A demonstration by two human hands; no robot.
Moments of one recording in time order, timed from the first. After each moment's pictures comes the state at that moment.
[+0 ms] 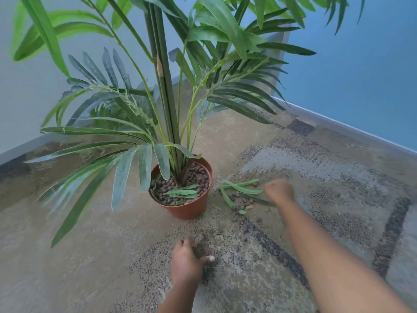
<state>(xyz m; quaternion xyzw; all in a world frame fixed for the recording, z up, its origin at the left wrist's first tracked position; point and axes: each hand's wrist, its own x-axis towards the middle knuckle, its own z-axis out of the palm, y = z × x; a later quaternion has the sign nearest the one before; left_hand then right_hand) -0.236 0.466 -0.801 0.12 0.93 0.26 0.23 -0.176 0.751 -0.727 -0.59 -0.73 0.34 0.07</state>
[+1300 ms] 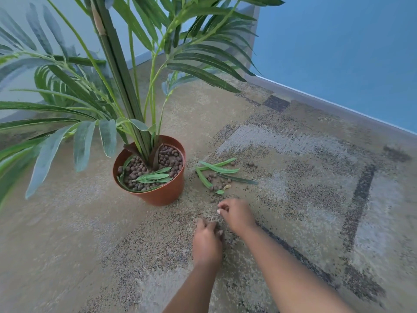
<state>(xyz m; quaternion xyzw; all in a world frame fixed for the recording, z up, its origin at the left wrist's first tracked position) -0.167 0.536 -0.829 0.28 0.89 0.30 0.19 -0.137 0.657 -0.813 -0.40 -0.85 0.33 0.04</state>
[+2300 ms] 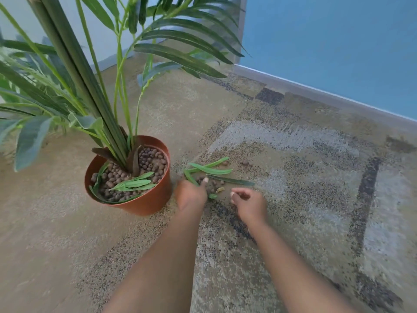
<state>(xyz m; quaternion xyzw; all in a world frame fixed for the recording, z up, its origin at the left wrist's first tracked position) -0.274 0.647 -0.812 0.07 0.92 0.30 0.25 -0.127 0.707 -0.830 -0.55 -0.64 0.50 0.21</state>
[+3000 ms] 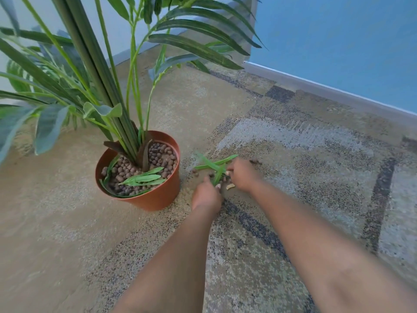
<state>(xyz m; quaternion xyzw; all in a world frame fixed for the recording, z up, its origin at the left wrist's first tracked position) -0.261 0.648 -0.832 0.25 0.92 0.19 0.23 -0.199 0.762 -0.807 -0.38 -0.88 0.30 -0.01</state>
